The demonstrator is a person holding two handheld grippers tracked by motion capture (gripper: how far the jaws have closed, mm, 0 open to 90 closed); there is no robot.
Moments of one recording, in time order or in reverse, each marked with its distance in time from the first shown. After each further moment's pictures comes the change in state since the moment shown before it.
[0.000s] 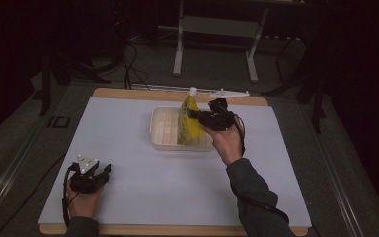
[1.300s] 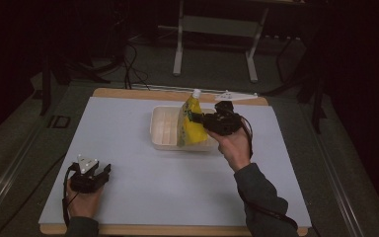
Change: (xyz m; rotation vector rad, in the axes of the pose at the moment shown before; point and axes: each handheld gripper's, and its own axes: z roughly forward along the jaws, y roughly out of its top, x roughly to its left) left arm 0.000 0.000 0.000 -0.002 0.000 0.001; right arm 0.011 0.000 -0.029 -0.010 0.083 -0.047
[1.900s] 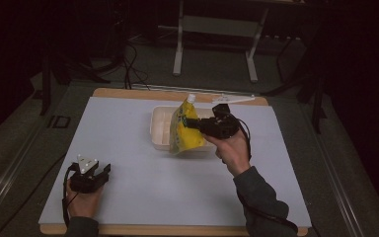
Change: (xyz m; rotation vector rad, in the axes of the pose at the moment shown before) left arm 0.000 0.000 -0.001 -0.002 0.004 -0.004; right arm 0.008 -0.003 0.000 0.031 0.096 0.028
